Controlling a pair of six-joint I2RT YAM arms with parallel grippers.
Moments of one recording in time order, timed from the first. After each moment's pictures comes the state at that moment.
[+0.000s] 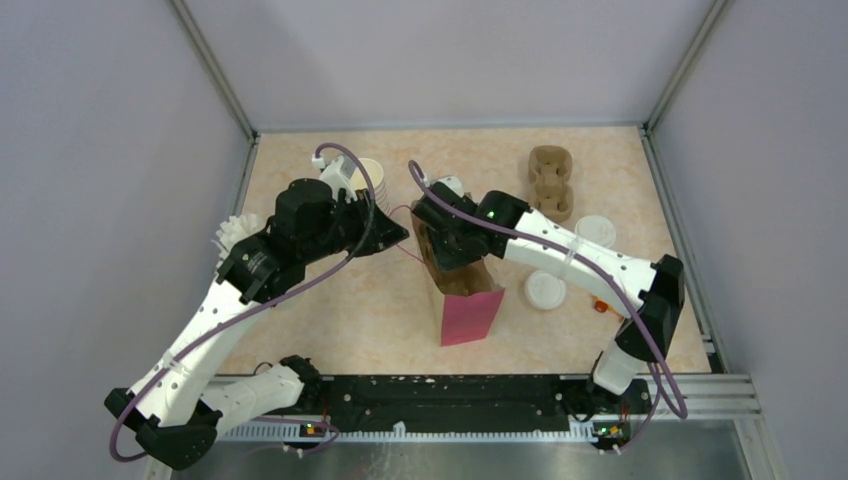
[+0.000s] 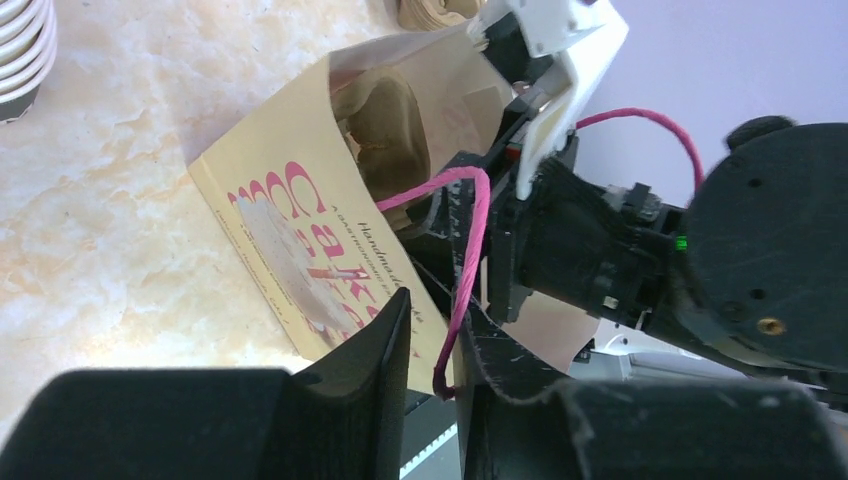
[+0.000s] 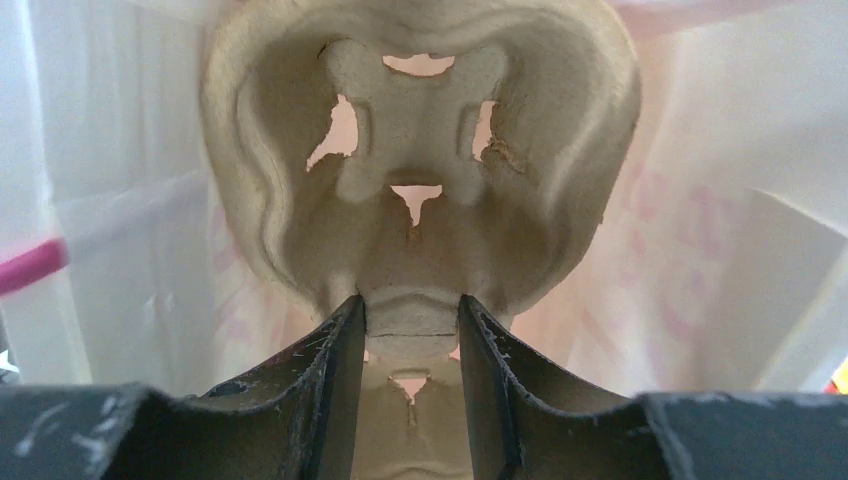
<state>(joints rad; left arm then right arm) -0.63 0.99 1.26 -0.71 0.16 -0.76 1.04 1.67 1.70 -1.11 0.30 0.60</state>
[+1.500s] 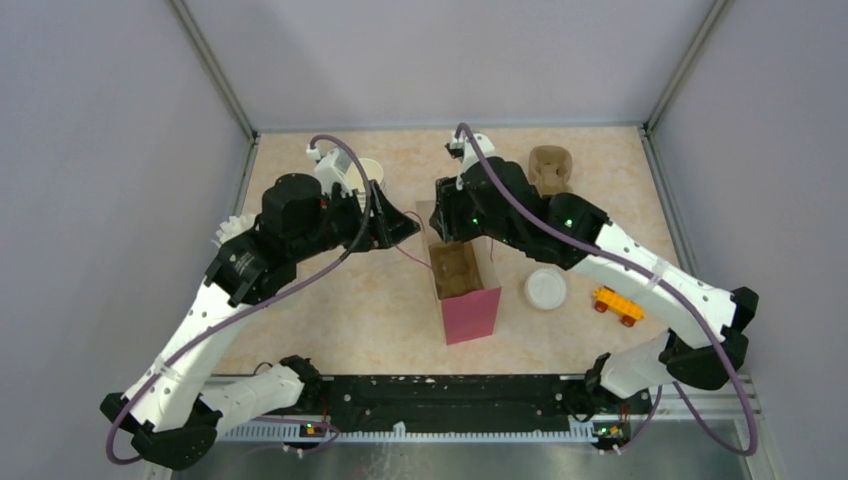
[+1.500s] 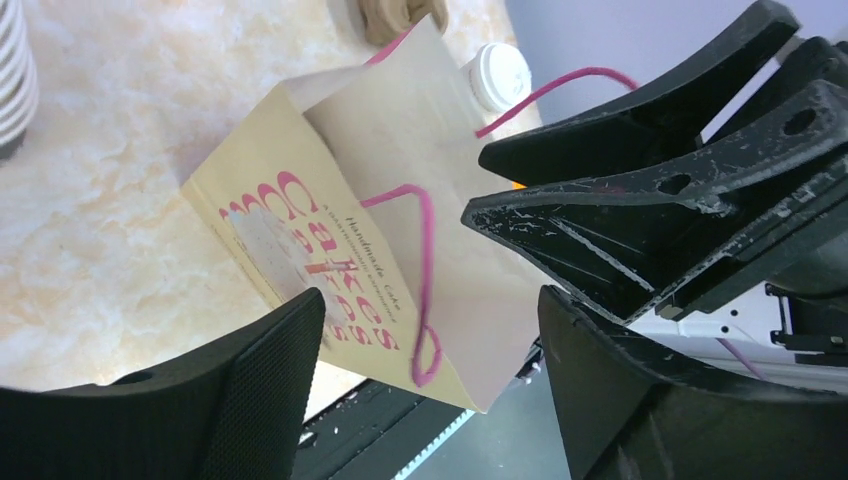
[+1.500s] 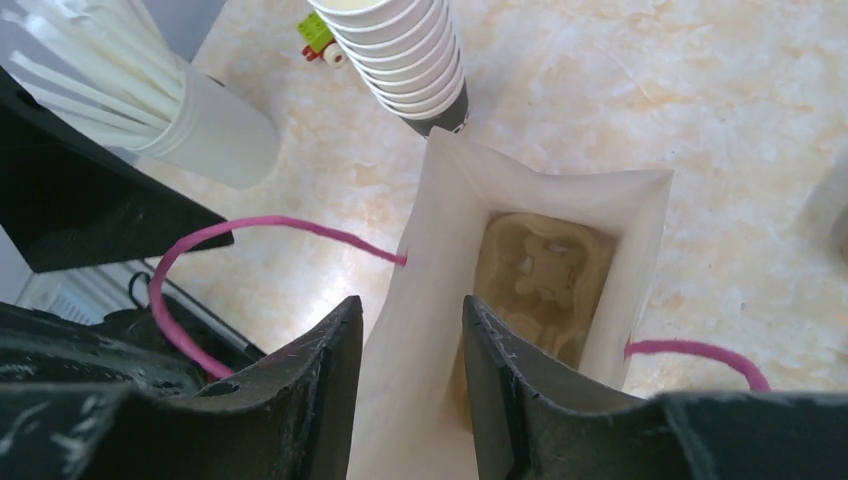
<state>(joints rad) -0.63 0.99 1.30 -0.71 0.20 -0.73 1.05 1.42 1.65 -0.78 0.31 0.45</state>
